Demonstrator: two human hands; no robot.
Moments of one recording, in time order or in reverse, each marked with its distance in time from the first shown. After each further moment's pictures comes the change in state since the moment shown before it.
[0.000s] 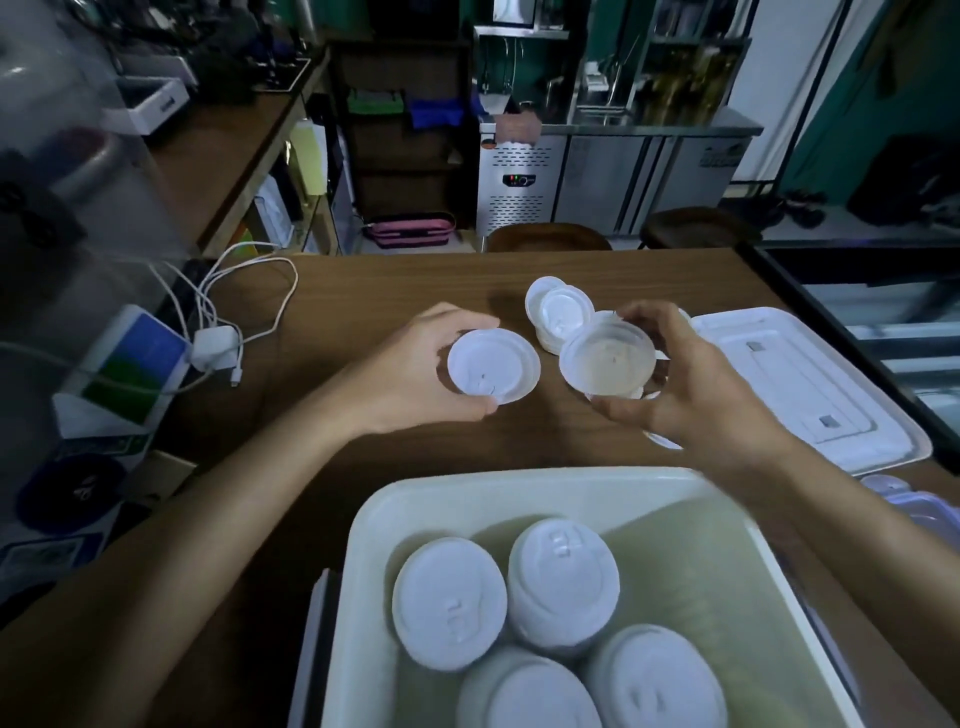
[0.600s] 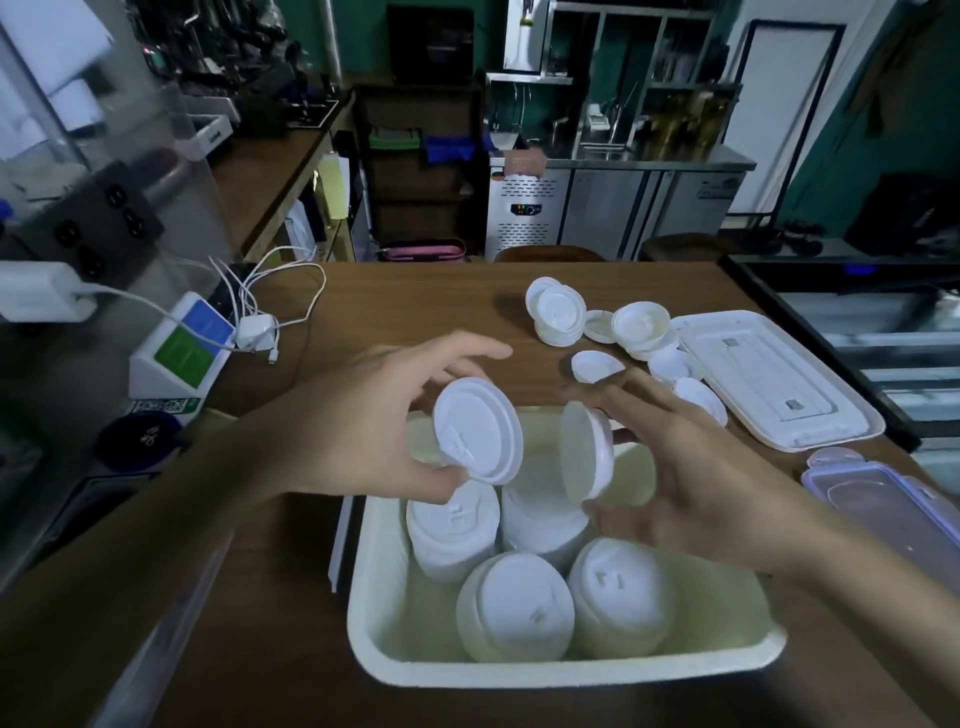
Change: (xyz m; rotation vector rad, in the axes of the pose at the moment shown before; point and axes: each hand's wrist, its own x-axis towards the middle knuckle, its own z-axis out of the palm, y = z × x) left_hand -0.136 0.085 -0.009 0.216 -0.052 0.200; right_hand -0.125 -0.057 -0.014 -0.250 -0.279 -0.274
